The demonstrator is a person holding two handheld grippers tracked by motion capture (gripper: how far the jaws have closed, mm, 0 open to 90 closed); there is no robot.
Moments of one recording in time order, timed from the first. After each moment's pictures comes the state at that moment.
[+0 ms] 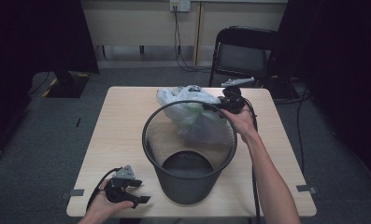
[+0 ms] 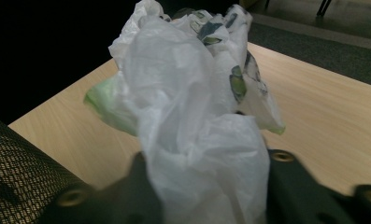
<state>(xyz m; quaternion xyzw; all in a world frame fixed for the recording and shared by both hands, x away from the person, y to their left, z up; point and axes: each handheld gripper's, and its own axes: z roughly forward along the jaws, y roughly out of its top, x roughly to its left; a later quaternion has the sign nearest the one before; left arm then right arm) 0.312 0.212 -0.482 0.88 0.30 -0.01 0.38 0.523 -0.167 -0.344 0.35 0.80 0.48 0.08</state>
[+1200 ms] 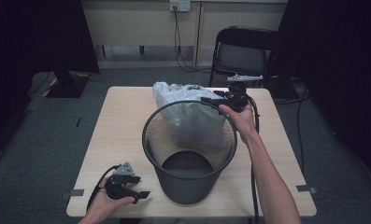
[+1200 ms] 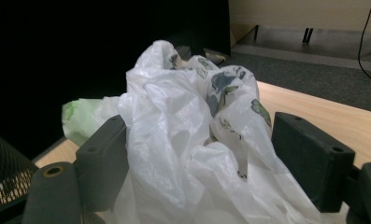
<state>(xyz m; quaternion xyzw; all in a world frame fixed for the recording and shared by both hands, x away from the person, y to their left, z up) 0.320 0.214 -0.486 0.87 0.33 0.02 0.37 0.512 -0.172 -0.323 0.38 0.75 0.54 0.09</state>
